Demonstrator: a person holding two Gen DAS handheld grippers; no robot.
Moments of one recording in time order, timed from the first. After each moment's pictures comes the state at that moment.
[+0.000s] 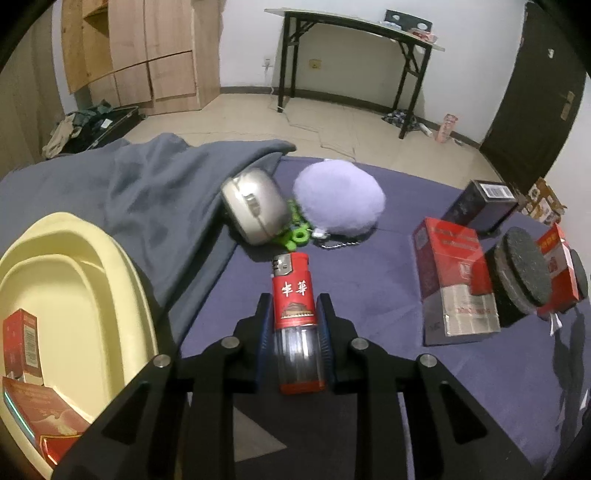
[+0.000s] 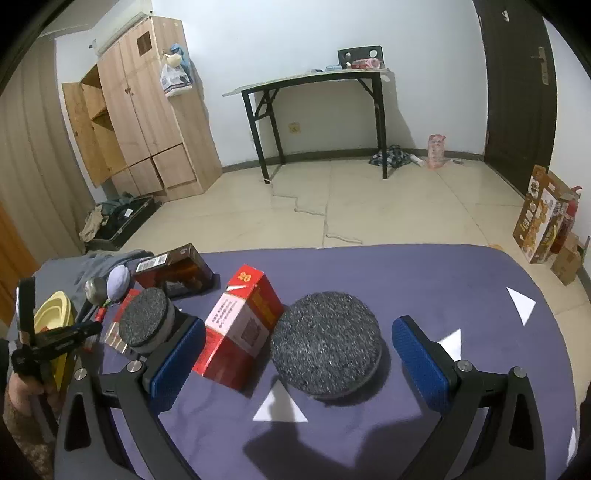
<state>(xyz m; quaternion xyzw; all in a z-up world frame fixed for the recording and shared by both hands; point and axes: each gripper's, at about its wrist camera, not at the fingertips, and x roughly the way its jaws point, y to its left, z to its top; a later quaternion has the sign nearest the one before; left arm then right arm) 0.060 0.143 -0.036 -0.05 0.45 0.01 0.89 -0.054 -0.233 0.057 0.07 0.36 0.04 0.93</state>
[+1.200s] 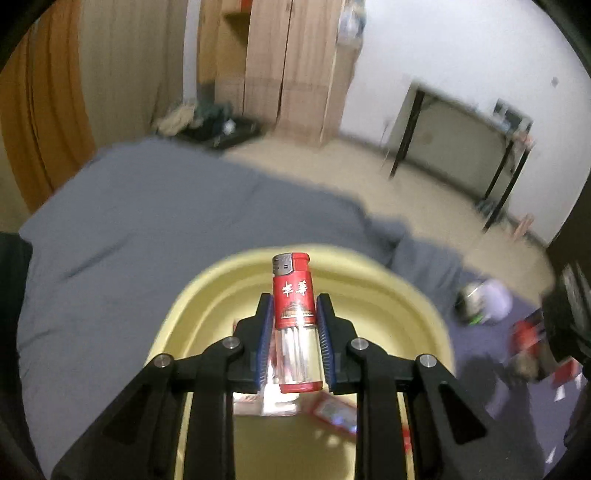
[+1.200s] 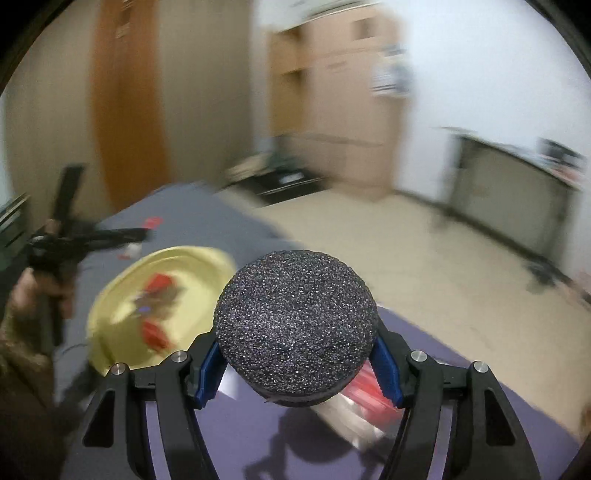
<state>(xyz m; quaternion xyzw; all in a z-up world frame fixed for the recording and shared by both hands) -0.044 0.341 0.036 -0.14 0.38 0.20 0.89 -0.034 0.039 0.109 -0.12 0.29 0.39 0.86</state>
